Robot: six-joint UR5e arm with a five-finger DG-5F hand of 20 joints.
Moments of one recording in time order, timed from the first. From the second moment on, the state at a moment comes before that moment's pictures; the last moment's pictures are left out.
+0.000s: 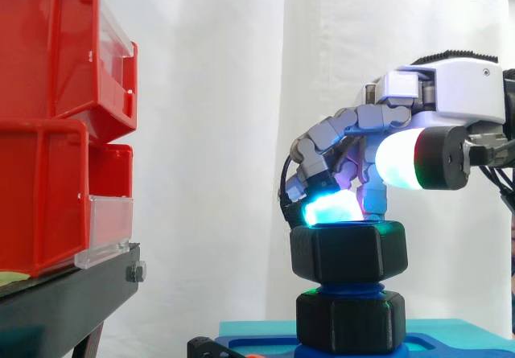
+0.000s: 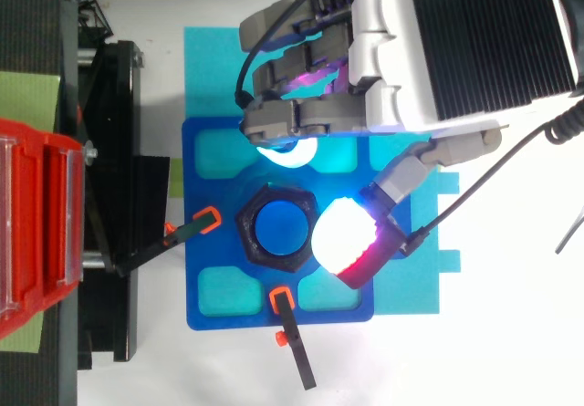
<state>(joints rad) -0.01 -2.23 -1.18 -2.80 -1.92 -1.47</state>
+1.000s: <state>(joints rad) 0.03 -2.23 -1.18 -2.78 -1.89 -1.45</state>
